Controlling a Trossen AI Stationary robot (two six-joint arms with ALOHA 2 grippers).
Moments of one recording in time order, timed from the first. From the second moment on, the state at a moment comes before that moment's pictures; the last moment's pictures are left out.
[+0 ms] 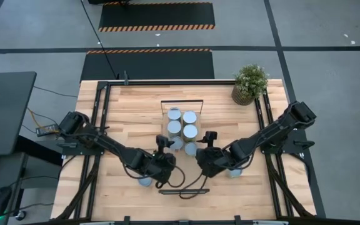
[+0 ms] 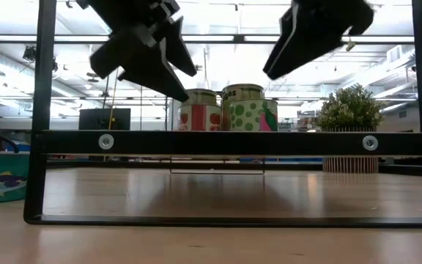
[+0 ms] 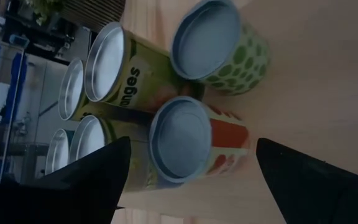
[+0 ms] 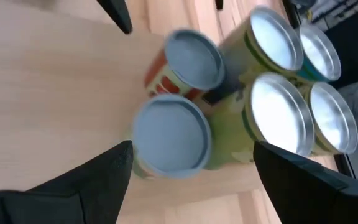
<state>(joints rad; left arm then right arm) -0.46 1.76 1.22 -0.51 -0.85 0.05 0.47 1.65 1.18 -0.60 0.70 0.25</state>
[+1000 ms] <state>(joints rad) -0.48 1.76 1.22 -0.52 -0.85 0.01 0.47 1.65 0.93 -0.20 0.85 -0.09</state>
